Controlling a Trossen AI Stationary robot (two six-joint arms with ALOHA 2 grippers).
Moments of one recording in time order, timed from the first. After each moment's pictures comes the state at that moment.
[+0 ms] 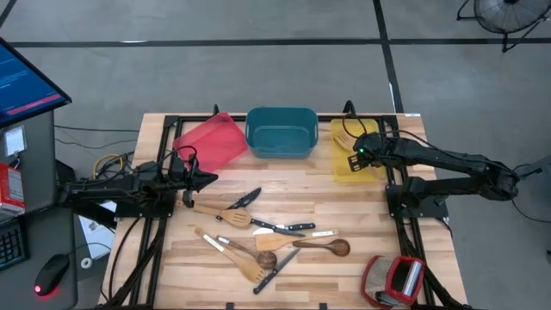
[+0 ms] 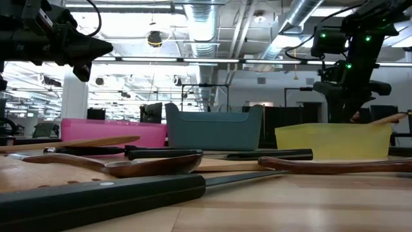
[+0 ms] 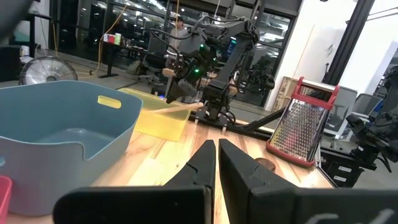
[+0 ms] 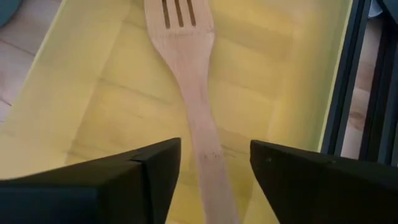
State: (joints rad) left arm 0.08 0.11 0.01 0.17 -0.04 -0.25; right arm -0.47 1.00 0.60 -0.85 0.41 0.68
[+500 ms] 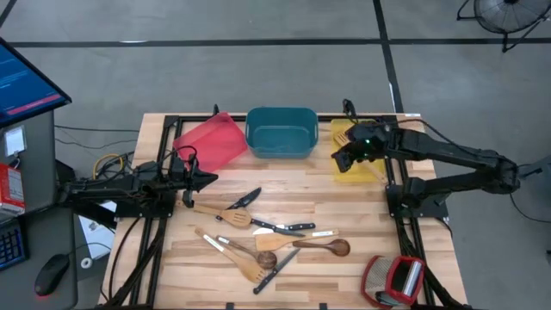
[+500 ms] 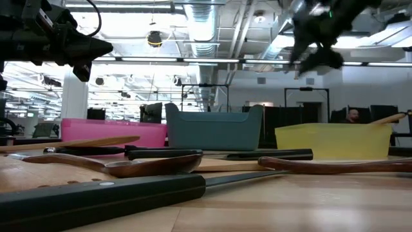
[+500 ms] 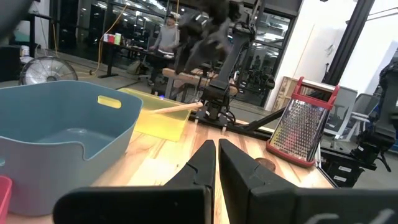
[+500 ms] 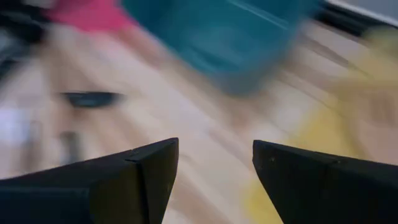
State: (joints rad) left arm 0.08 0.11 0.01 0.17 -0.04 -0.25; right arm -0.27 1.00 0.90 -0.68 0.08 0.56
